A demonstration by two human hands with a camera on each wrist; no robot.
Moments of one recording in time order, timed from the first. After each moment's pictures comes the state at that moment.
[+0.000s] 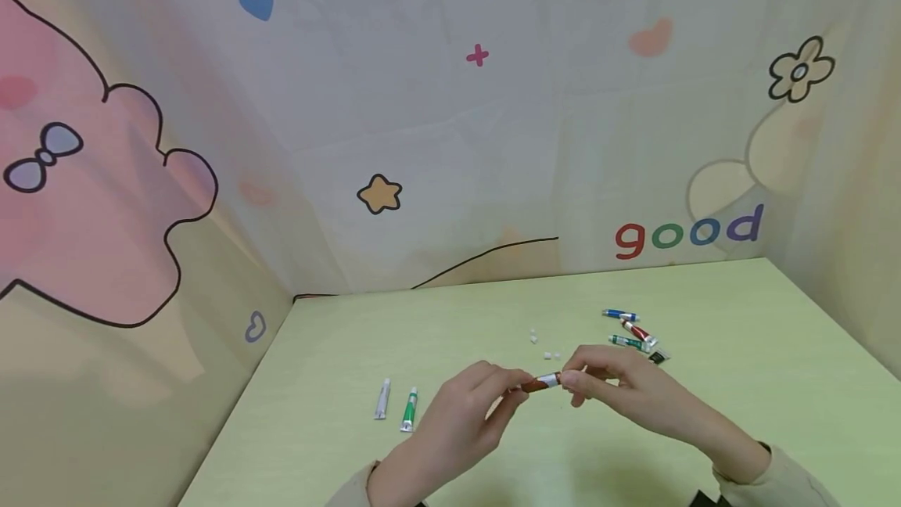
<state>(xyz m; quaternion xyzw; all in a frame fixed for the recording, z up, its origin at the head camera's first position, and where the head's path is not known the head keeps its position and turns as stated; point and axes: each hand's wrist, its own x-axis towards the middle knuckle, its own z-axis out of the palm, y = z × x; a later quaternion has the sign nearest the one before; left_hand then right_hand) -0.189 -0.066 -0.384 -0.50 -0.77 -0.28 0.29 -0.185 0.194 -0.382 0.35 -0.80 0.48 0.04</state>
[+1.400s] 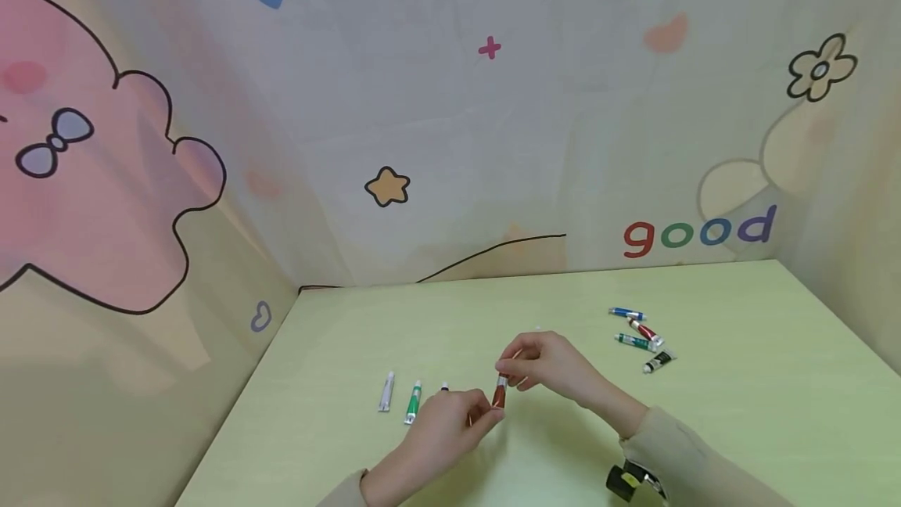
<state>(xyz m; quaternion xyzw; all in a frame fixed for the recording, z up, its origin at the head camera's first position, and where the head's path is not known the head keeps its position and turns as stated) -0.208 -0.099 -0.443 -0.29 -0.91 -0.30 0.02 -0.252 0.117 -0.424 0.21 -0.78 0.58 -0.09</state>
